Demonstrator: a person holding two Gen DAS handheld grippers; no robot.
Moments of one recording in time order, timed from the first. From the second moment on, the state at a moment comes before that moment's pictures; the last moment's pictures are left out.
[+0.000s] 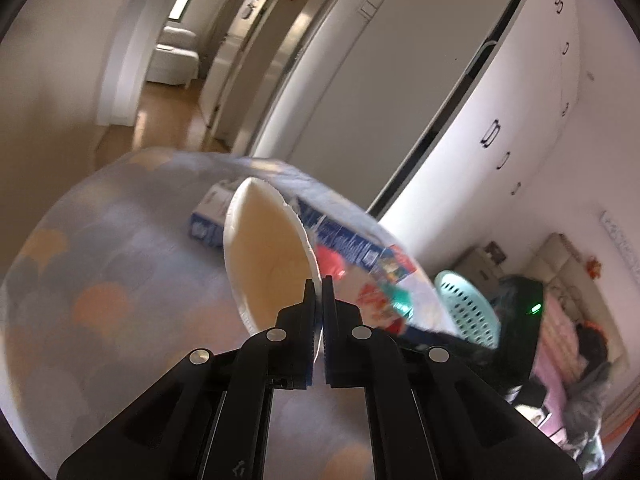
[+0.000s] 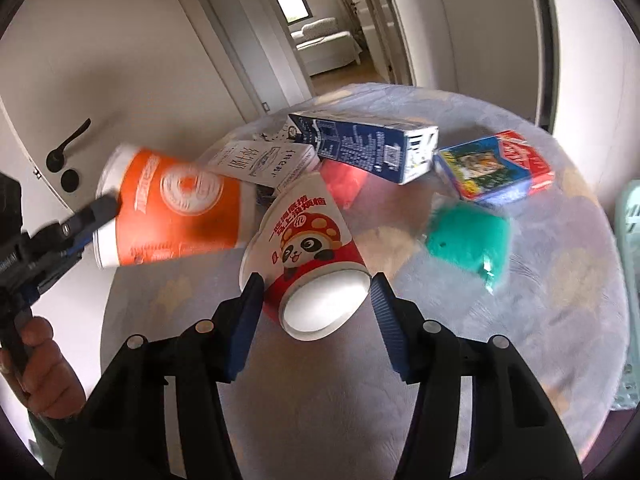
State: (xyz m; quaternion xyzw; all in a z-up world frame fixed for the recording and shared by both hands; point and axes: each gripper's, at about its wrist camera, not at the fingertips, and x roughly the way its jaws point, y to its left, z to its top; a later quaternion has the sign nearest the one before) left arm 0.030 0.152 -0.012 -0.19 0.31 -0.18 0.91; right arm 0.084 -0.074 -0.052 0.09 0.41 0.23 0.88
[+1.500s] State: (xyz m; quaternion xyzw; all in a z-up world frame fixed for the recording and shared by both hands) left arm 0.073 -0.120 0.041 -0.04 0.31 -0.41 0.86; right arm 0.017 -0.354 0.007 0.19 0.28 -0.05 0.94
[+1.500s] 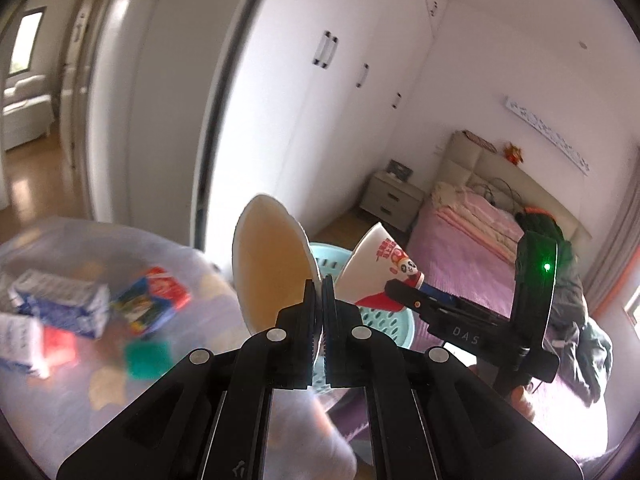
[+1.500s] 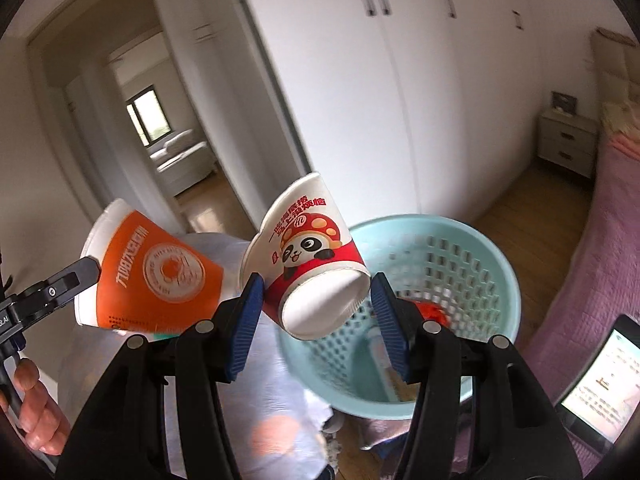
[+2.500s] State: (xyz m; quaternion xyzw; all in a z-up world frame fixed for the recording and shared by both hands) left arm 0.116 -0.231 -0.022 0.05 0.36 -0.40 0.84; right arm 0.022 -0.414 -0.051 0.24 0.34 -0.17 0.89
